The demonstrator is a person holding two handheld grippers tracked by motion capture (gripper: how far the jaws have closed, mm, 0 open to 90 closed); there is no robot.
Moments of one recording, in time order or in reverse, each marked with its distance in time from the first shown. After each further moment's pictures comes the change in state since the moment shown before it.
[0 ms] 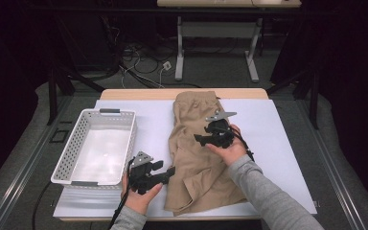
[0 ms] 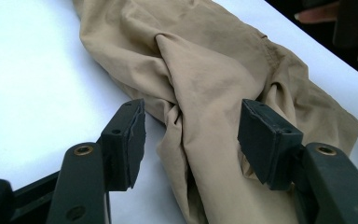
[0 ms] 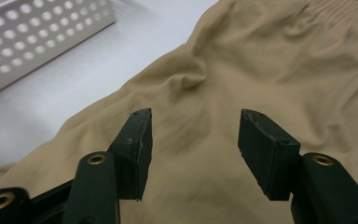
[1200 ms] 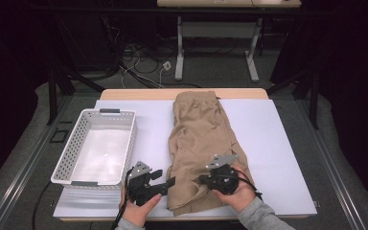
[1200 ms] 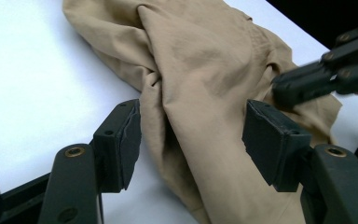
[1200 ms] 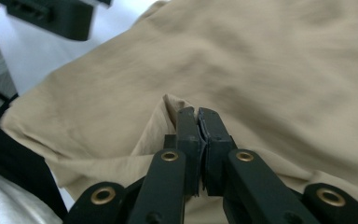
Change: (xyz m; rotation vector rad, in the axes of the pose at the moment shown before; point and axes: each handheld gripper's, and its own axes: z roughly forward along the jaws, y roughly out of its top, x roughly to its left) left arm -0.013 -0.022 -0.009 0.001 -0.025 0.002; right arm 0.065 -0.084 -0.053 0.126 0.159 -0.088
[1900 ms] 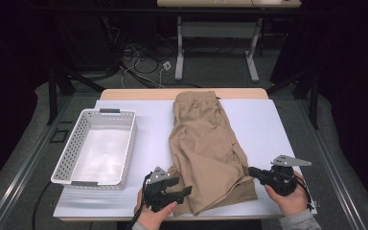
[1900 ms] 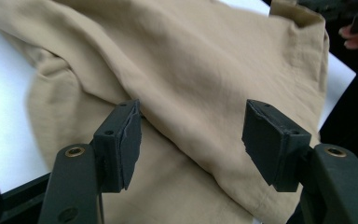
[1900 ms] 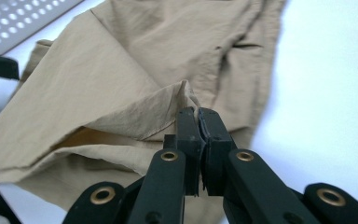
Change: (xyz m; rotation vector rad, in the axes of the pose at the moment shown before) left arm -0.034 -0.010 0.031 0.068 -0.096 0.032; right arm -0.078 -0.080 -0.092 -0.213 -0.180 0.278
